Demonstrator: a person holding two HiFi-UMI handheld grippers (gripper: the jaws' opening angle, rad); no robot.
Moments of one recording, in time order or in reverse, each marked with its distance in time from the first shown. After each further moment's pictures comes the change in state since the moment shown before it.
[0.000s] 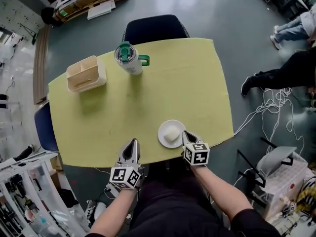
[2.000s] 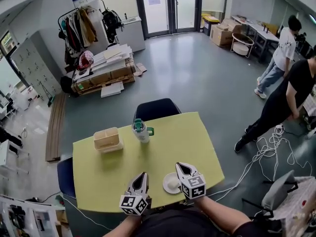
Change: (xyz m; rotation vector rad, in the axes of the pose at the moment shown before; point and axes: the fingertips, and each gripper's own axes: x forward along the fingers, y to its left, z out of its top) left arm -0.049 -0.103 0.158 0.156 -0.202 -0.182; right arm -0.165 0.119 0.187 -0.265 -0.460 0.131
